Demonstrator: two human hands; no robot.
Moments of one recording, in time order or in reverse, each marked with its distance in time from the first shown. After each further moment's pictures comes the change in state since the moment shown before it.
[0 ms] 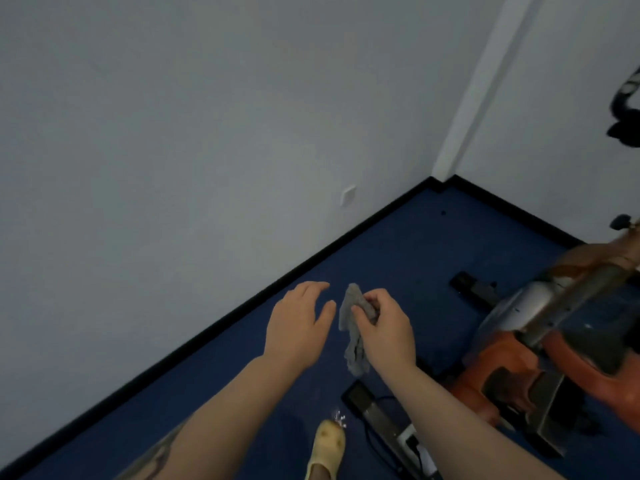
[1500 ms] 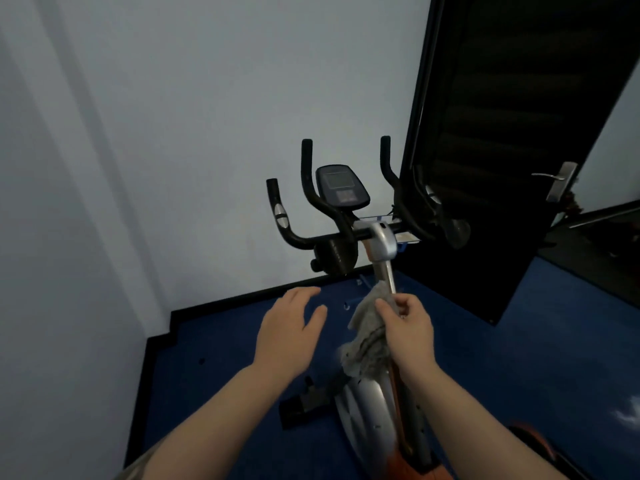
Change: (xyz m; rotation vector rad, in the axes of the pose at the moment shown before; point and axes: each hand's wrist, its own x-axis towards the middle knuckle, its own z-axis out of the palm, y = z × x) left_hand 0.534 0.376 0.202 -0.342 -0.604 1.000; right_hand 0.386 0.074 -0.340 0.310 1.372 0.407
